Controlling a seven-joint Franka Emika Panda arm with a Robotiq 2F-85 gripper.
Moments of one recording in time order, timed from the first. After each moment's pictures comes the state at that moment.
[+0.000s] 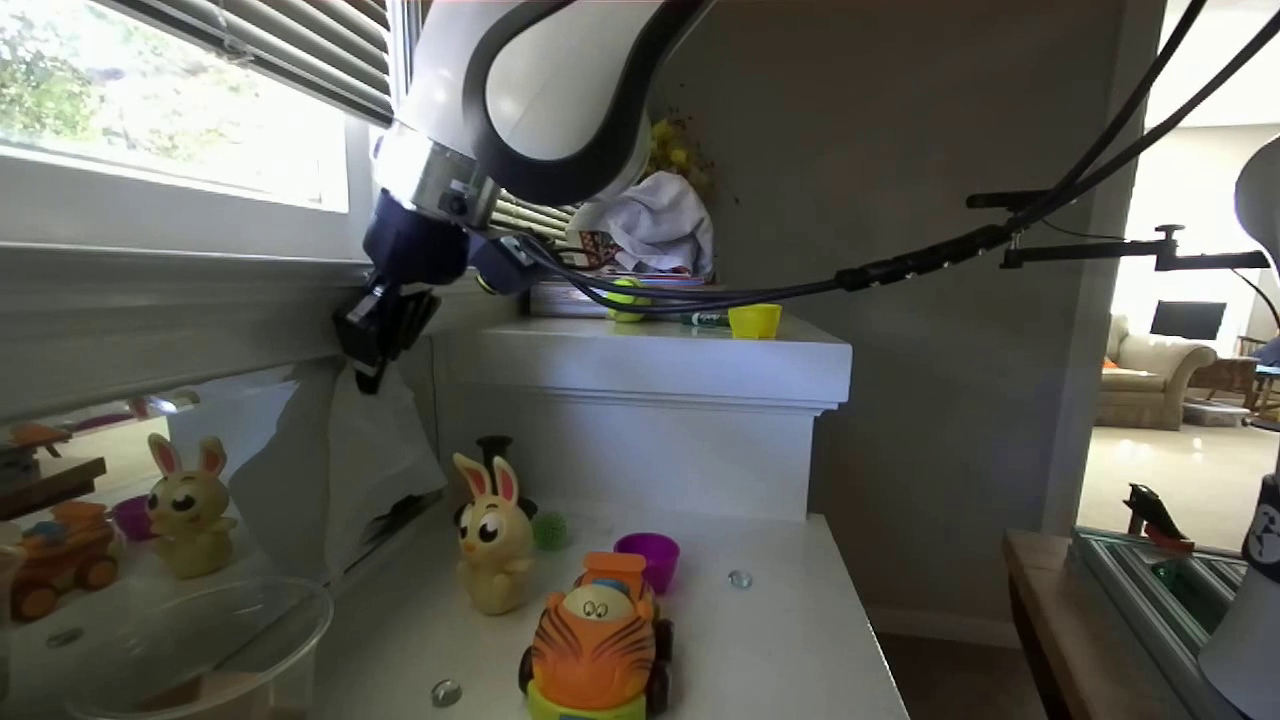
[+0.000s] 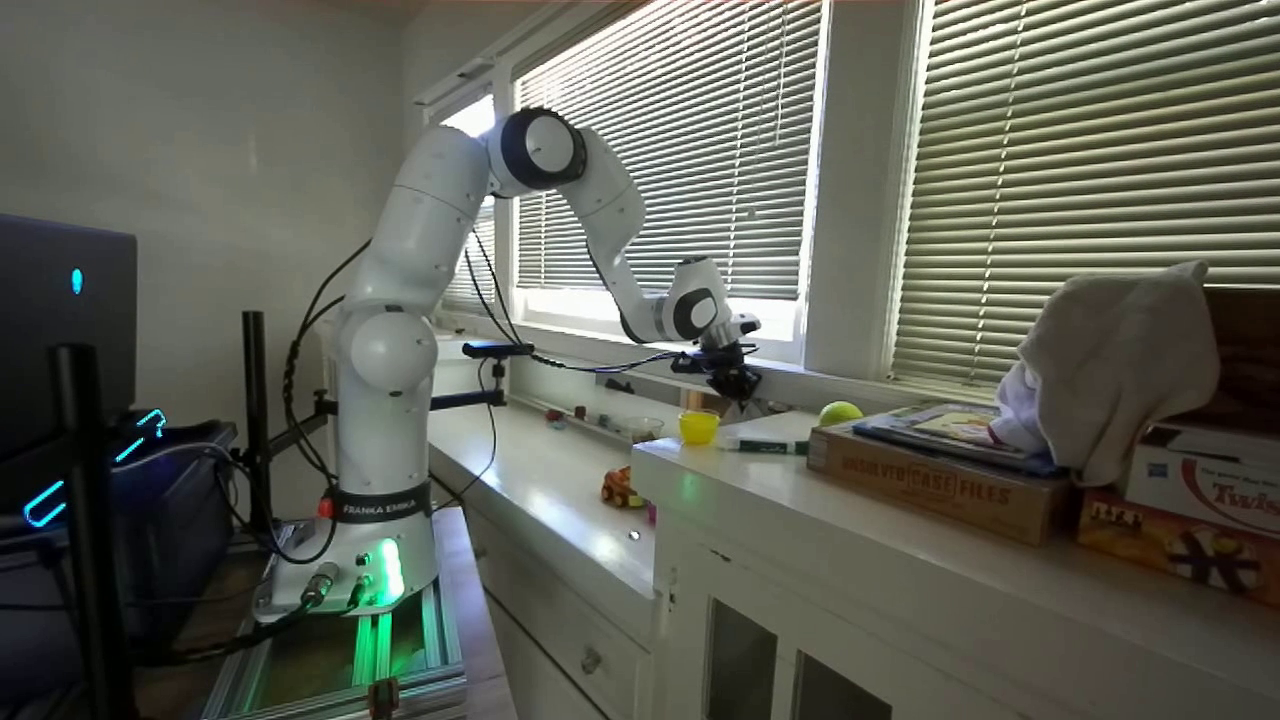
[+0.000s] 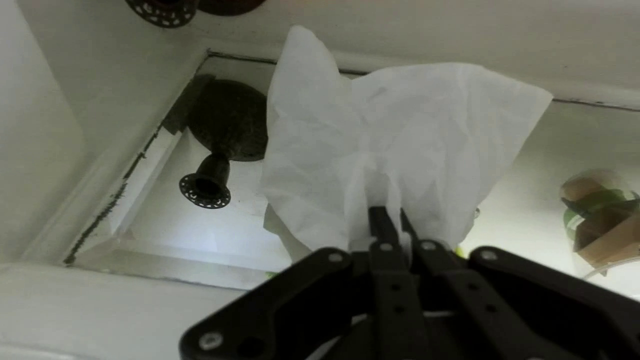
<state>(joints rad) 0.16 0.35 0.03 -2.04 -0.22 2.89 0.00</state>
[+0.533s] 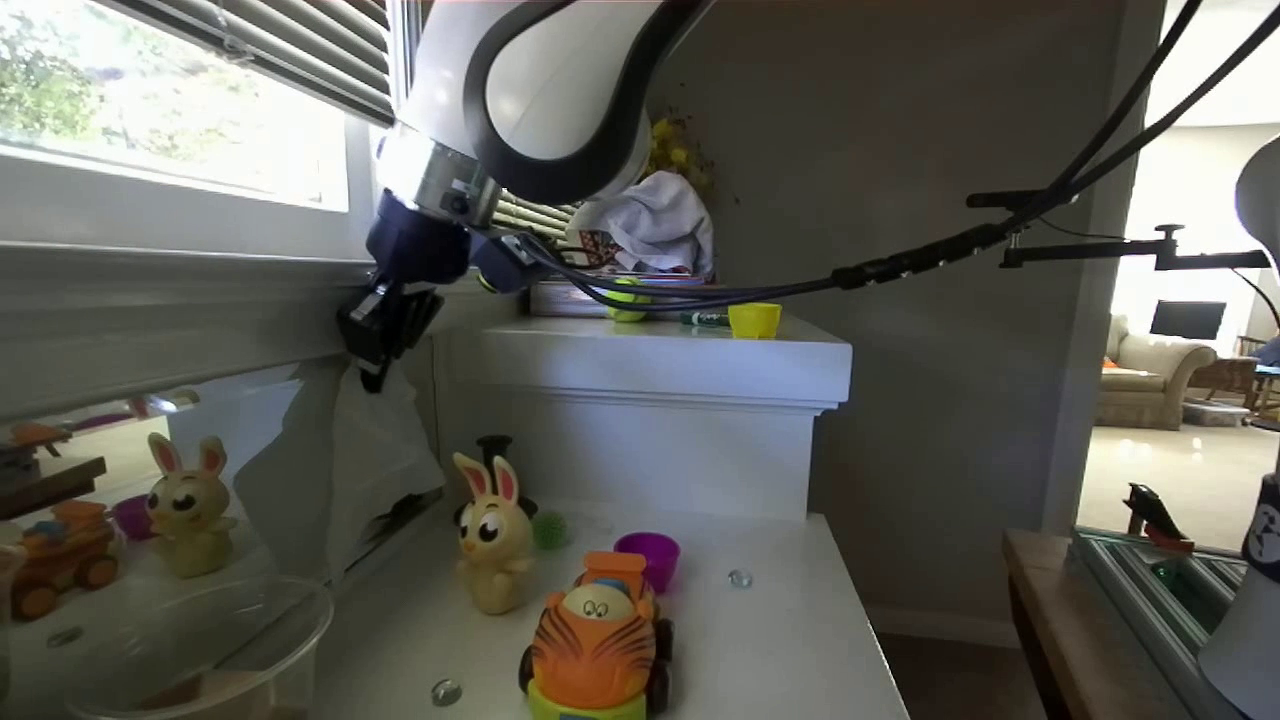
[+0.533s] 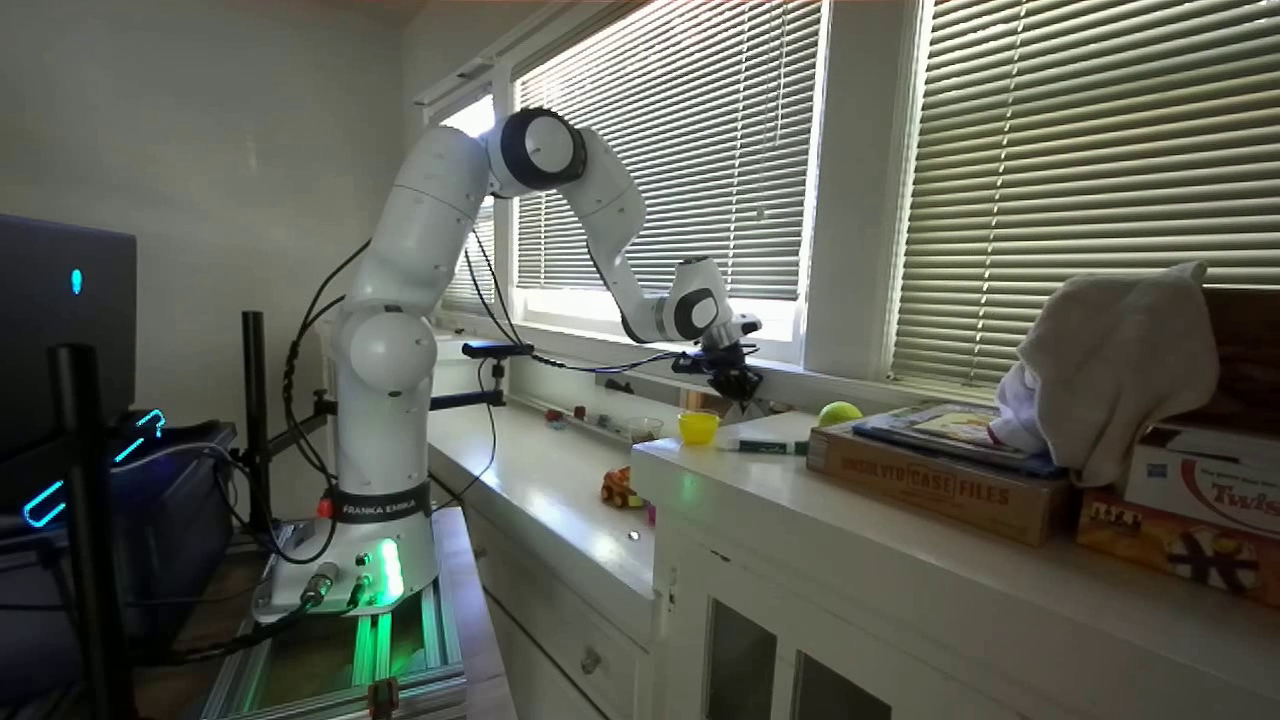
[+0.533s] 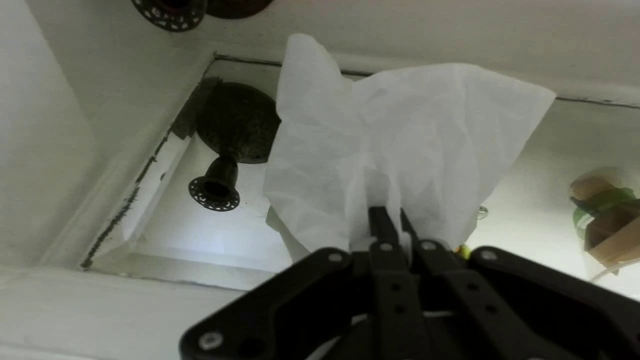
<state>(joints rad) 0.16 0.35 0.03 -2.04 -0.22 2.89 0.01</state>
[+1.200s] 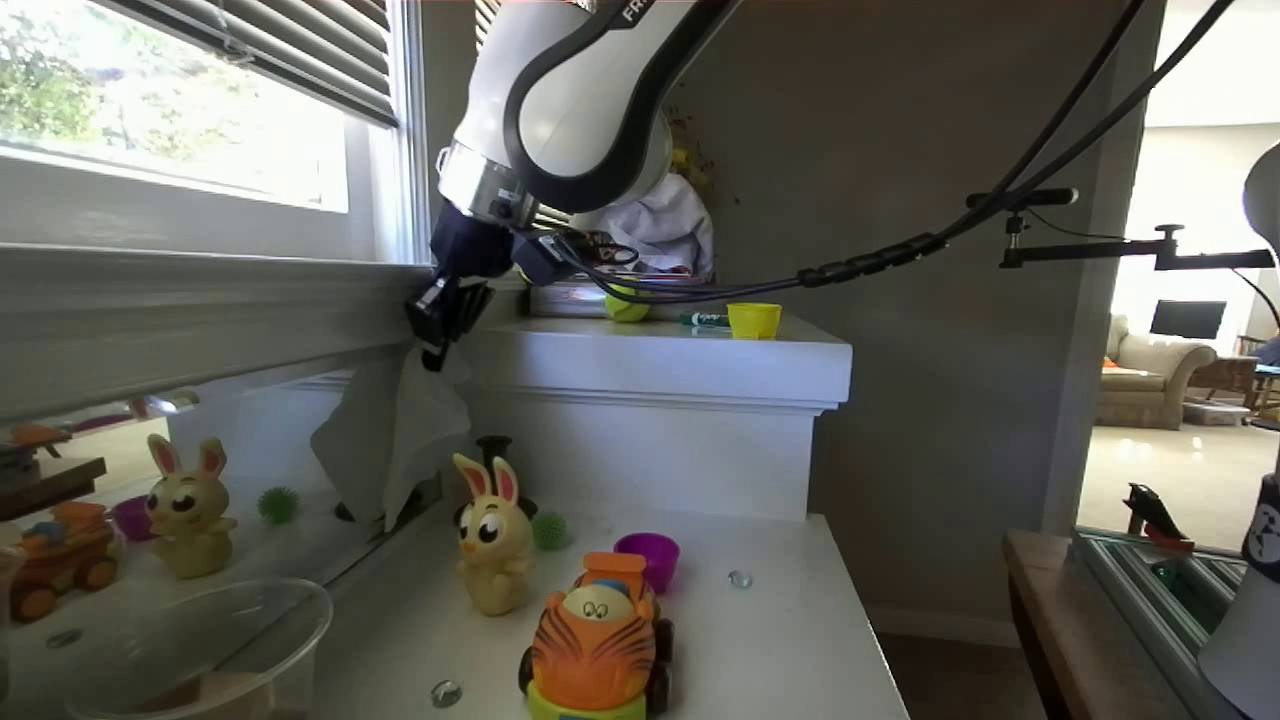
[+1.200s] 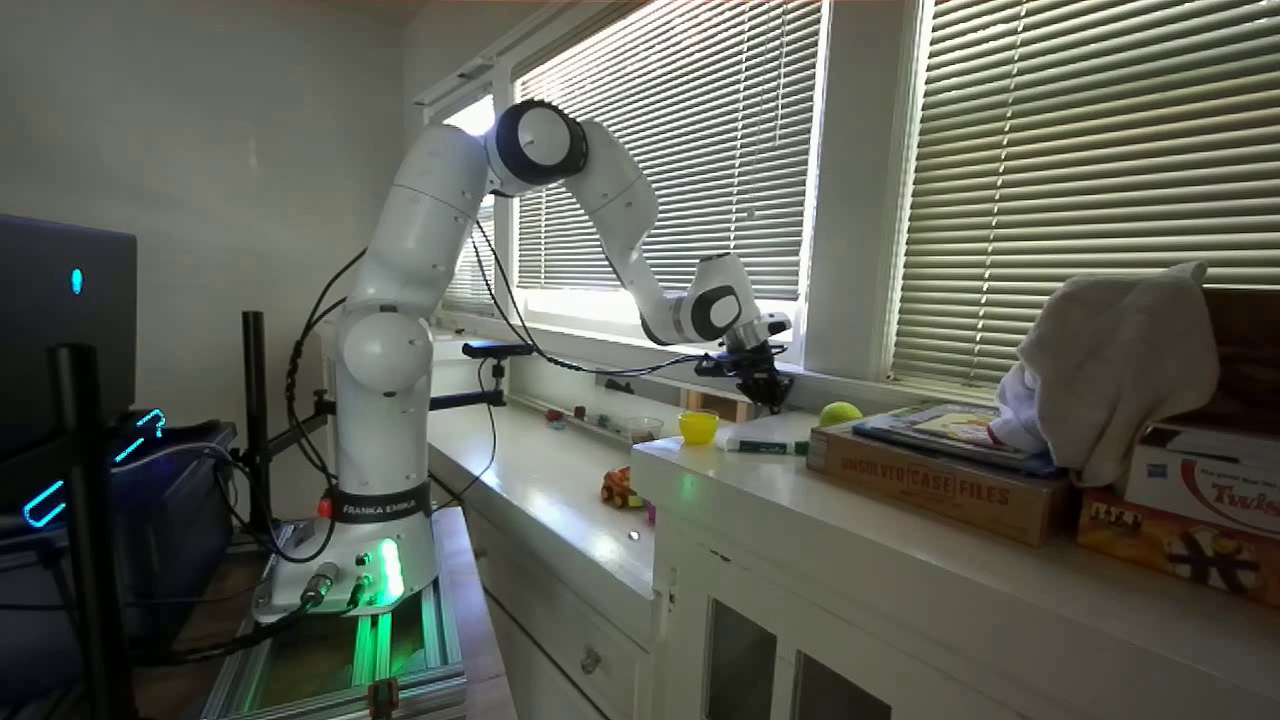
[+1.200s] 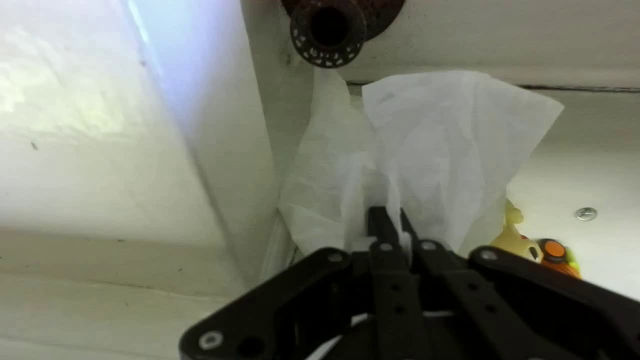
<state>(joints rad) 0.10 0.34 -0.03 -2.04 -0.22 2.88 0.01</state>
